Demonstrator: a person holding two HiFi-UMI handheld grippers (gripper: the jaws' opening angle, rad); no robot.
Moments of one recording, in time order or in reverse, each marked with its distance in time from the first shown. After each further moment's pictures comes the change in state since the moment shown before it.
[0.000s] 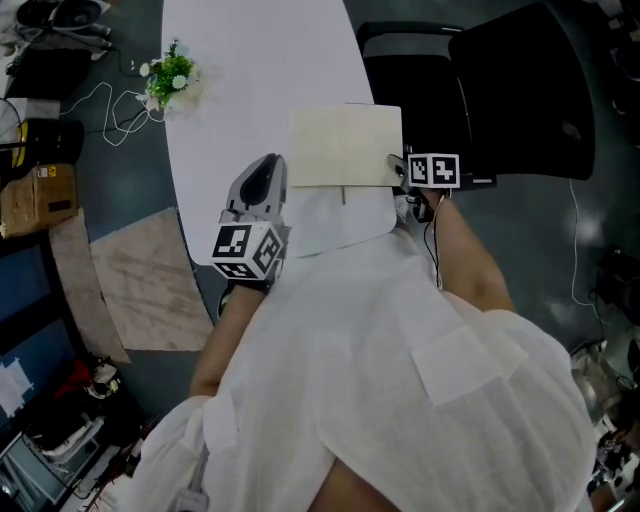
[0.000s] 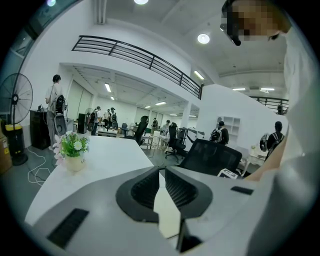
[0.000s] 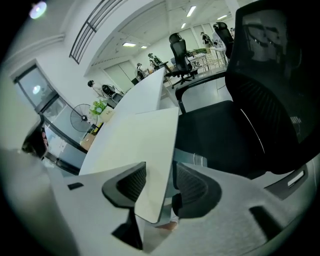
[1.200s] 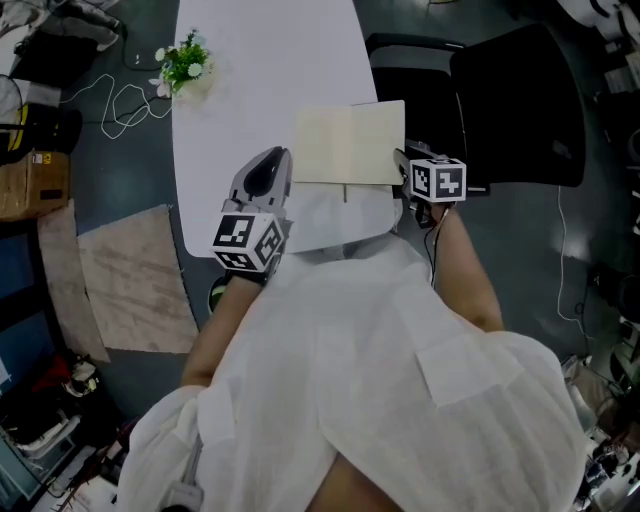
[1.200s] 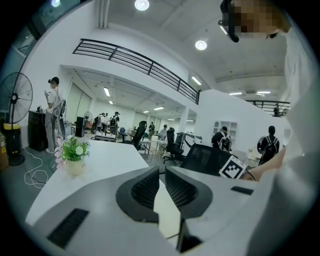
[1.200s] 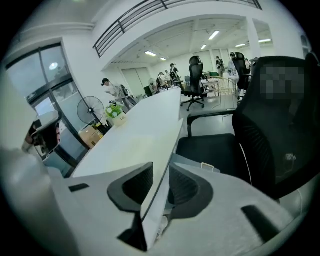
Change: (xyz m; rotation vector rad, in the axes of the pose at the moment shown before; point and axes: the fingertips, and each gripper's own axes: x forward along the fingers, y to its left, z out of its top) left arm -0.026 -0.002 0.007 0.006 -0.063 -0.027; right arm -0.066 0.056 0.039 -0.225 -0.152 -0.065
